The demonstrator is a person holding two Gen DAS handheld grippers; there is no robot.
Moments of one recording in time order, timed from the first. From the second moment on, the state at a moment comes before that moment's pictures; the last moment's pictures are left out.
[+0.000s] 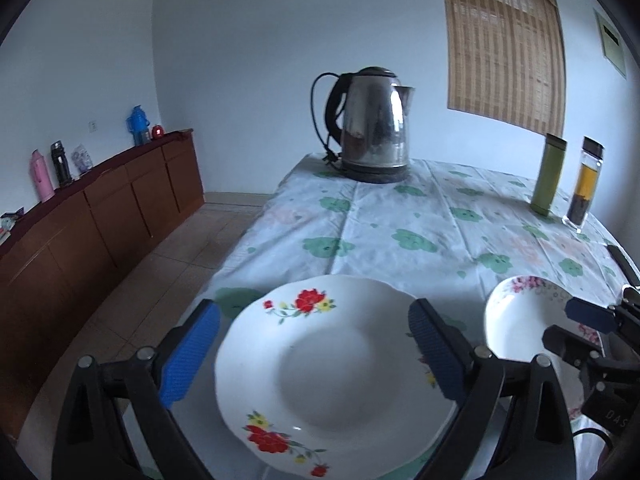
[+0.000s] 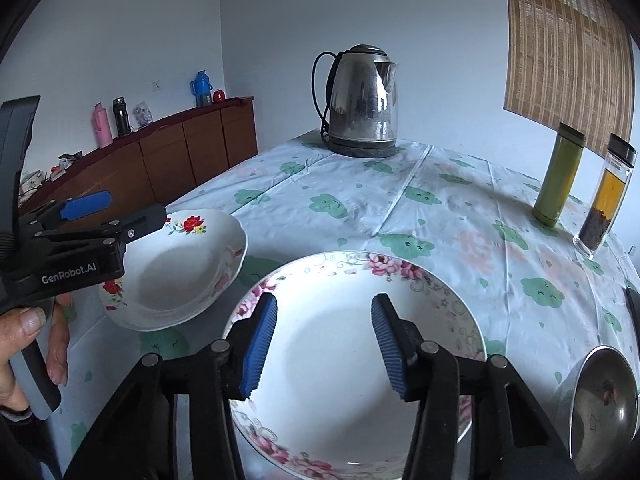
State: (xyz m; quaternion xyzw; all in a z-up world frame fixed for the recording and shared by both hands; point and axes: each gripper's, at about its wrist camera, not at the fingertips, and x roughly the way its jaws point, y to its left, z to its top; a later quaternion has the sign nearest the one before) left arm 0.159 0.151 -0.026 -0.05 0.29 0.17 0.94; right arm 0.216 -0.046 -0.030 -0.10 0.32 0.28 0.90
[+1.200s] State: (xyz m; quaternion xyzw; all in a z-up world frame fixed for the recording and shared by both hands) left arm 0.171 0.207 -0.083 -0.14 0.39 0.17 0.89; right arm 0.238 0.078 -0.069 -0.20 0.38 0.29 0.85
